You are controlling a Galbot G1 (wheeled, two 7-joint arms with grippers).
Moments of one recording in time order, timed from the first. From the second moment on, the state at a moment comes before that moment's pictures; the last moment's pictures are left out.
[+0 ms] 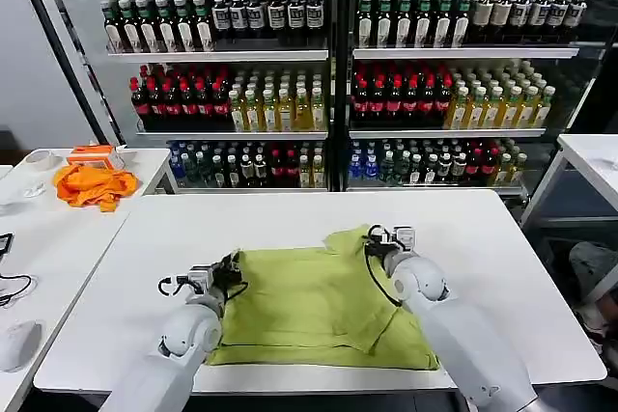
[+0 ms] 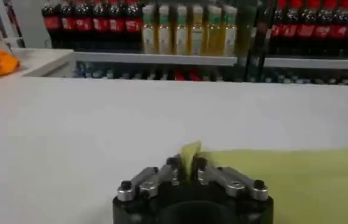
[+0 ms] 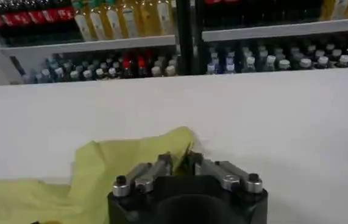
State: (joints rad) left arm 0.94 -1.15 -0.16 -1.57 -0.63 0.49 -0.34; right arm -0.63 1.17 -0.05 1.39 0.82 -0.53 0.30
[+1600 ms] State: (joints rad) left arm 1.19 -1.06 -0.29 -1.90 -0.66 0.40 -0.31; right arm -1.02 1.02 0.19 1.91 0.69 -0.50 0.29
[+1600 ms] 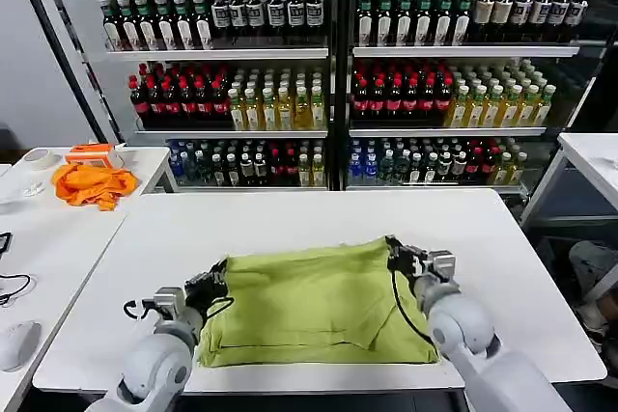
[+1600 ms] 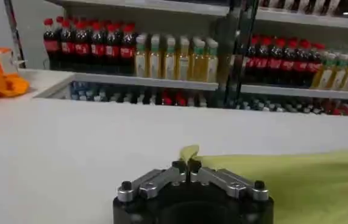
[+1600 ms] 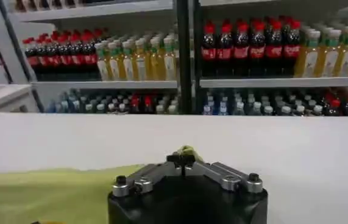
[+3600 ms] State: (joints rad) left arm 1.52 -1.29 -0.37 -2.02 -0.43 0.30 -0.33; right arm -1.50 1.07 0.33 2.18 0.48 -0.35 0.27
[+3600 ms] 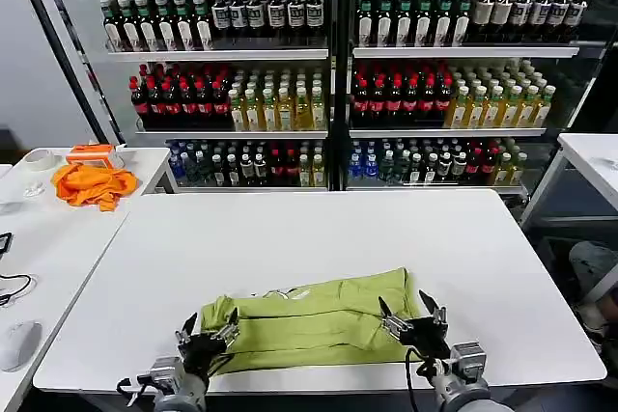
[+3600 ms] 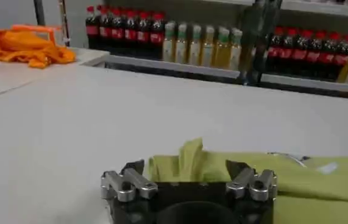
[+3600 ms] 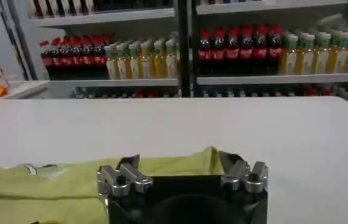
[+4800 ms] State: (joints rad) left arm 1.51 -1.35 -0.40 -1.93 -0.45 0.21 -0.32; right arm -1.51 1.08 0.35 2.18 0.47 -0.31 0.29
